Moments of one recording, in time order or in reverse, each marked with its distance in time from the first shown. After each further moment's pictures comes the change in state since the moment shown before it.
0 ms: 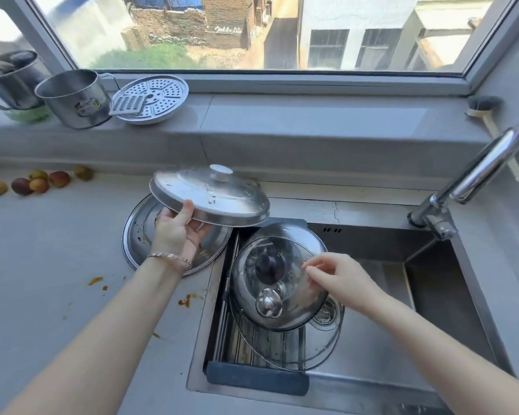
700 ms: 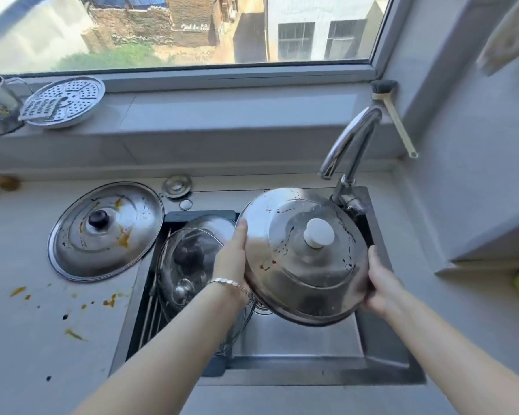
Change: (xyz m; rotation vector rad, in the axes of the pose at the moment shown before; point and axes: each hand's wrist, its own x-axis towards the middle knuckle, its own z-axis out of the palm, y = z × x) left_hand -0.123 -0.158 0.152 0.313 0.049 -0.396; right_hand -0.038 0.171 -0.130 1.207 0.442 0.677
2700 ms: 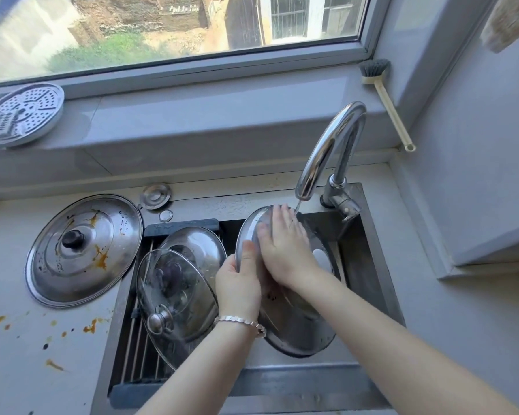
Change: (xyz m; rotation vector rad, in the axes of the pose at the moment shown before) left_hand 0.018 -0.031 0.053 0.461 0.258 0.351; right_hand -0.008 -0.012 0.114 -1.376 -0.217 -0.807
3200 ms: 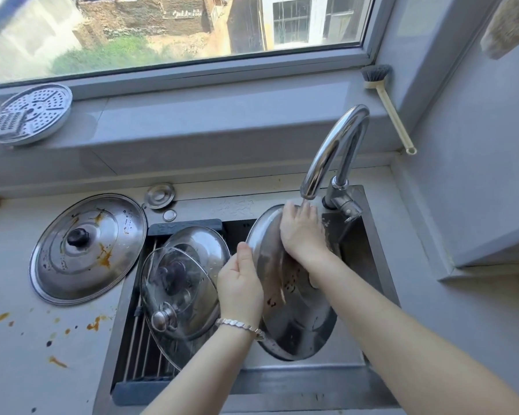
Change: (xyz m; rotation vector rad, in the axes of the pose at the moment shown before) left_hand -0.009 0.003 -0.009 0.067 0.008 0.193; right_hand 0.024 0.000 -0.012 0.034 0.082 0.273
